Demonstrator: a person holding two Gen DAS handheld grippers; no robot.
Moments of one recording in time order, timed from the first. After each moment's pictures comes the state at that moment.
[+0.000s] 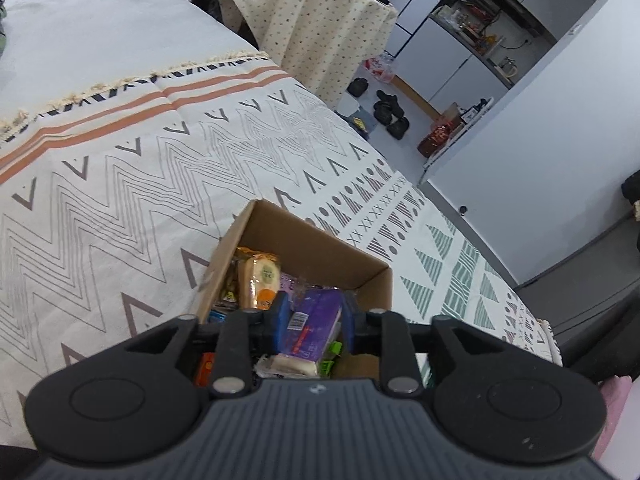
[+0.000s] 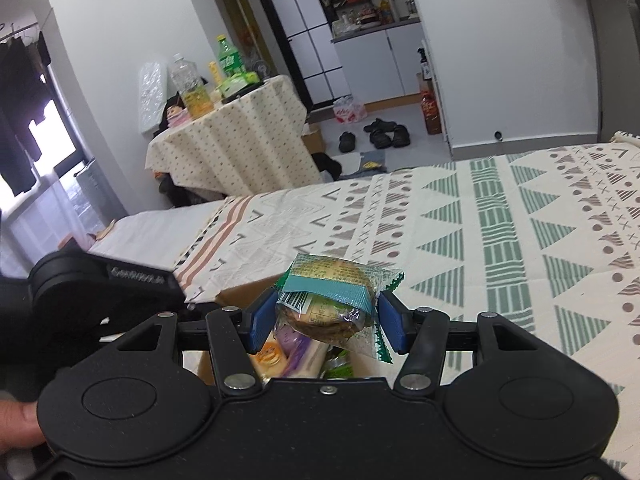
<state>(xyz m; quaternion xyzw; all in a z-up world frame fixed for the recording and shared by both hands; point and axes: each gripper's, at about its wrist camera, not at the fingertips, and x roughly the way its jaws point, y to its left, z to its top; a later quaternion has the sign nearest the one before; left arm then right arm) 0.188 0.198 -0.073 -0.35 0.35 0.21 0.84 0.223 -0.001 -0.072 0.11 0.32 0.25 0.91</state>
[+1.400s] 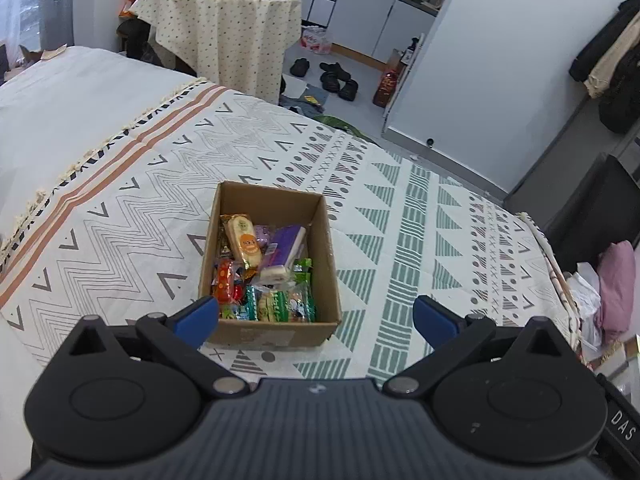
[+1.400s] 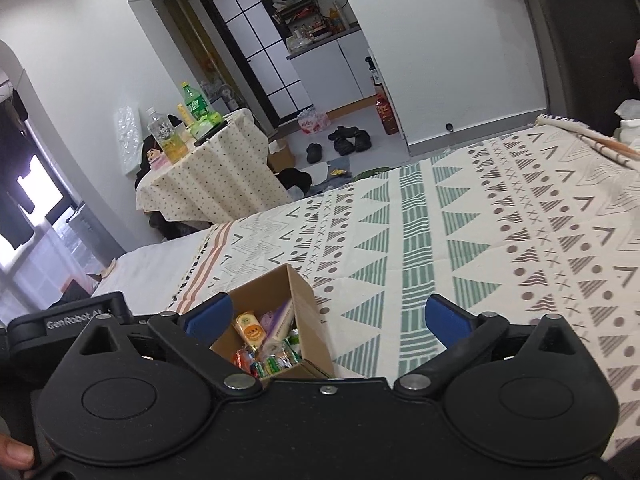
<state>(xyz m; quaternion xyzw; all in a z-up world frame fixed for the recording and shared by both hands) 0.105 0.099 0.026 -0.20 0.40 0.14 0.88 0.154 -0.131 -0.002 0.17 0.34 0.20 0.91</state>
